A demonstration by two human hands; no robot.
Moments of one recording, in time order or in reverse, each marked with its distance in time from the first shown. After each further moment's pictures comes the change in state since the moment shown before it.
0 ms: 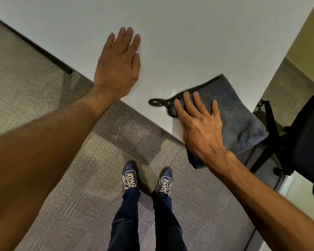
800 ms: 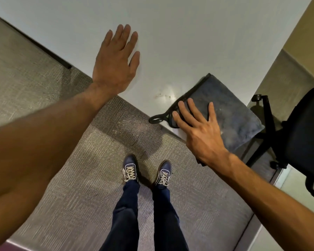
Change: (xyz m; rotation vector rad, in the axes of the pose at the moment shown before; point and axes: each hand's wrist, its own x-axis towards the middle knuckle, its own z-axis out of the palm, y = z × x) left_hand -0.002 -0.002 -0.001 -0.047 0.014 0.001; right_hand -0.034 0.019 -0.002 -0.036 -0.084 -0.212
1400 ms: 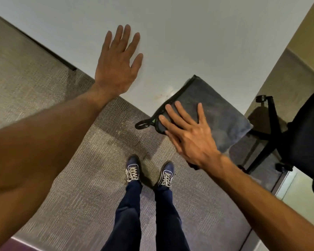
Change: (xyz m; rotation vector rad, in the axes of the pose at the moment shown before) left_hand 0.002 -0.002 0.001 0.060 -0.058 -0.006; right_hand 0.006 -0.017 0.010 0.081 0.101 -0.103
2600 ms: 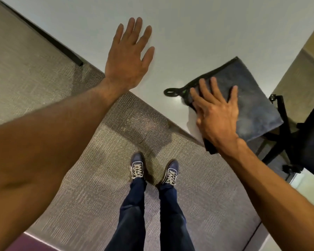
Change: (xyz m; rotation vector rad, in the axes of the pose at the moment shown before) left_hand -0.003 -0.001 -0.003 -0.001 -0.010 -0.021; right_hand 0.032 0.033 -0.001 -0.101 0.126 0.295
